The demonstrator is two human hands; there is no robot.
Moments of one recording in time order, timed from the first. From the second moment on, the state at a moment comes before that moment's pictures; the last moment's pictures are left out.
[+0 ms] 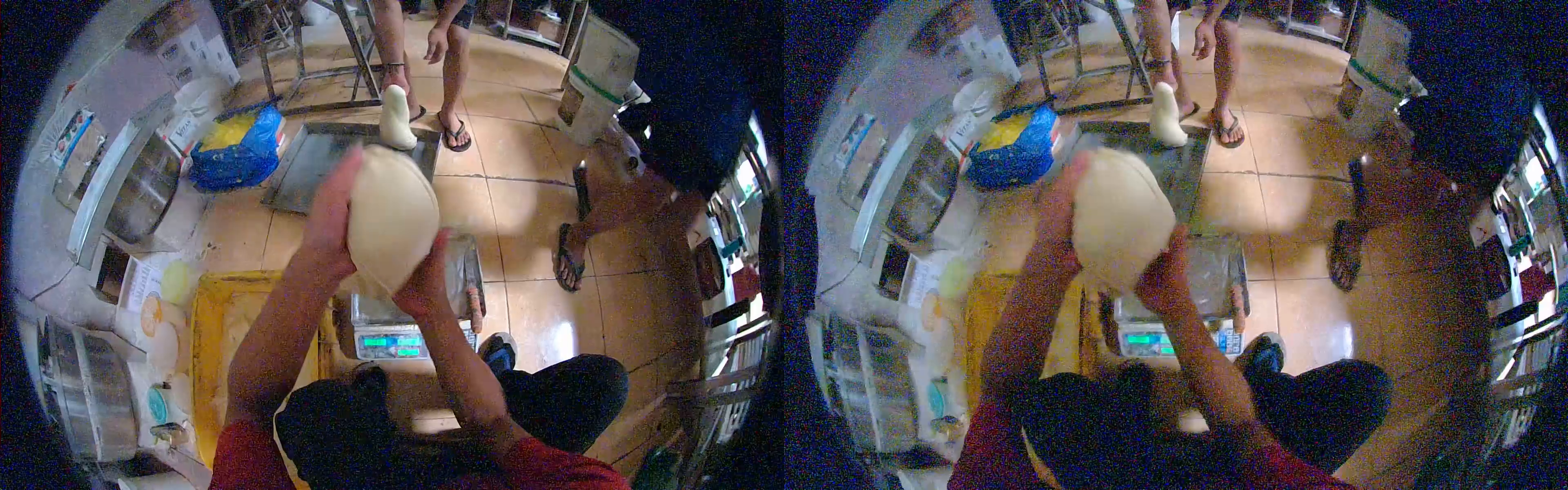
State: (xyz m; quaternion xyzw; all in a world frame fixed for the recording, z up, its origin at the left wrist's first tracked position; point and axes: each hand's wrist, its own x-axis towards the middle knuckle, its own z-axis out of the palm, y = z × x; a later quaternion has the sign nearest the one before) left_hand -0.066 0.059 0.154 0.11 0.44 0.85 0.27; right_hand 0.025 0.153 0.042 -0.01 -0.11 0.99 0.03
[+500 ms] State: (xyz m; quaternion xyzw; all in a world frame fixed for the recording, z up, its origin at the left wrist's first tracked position) left_hand -0.027 -0.048 -0.005 -0.01 0.47 0.81 0.36; right_hand 0.013 0.118 0.080 -0.12 -0.44 0.87 -0.21
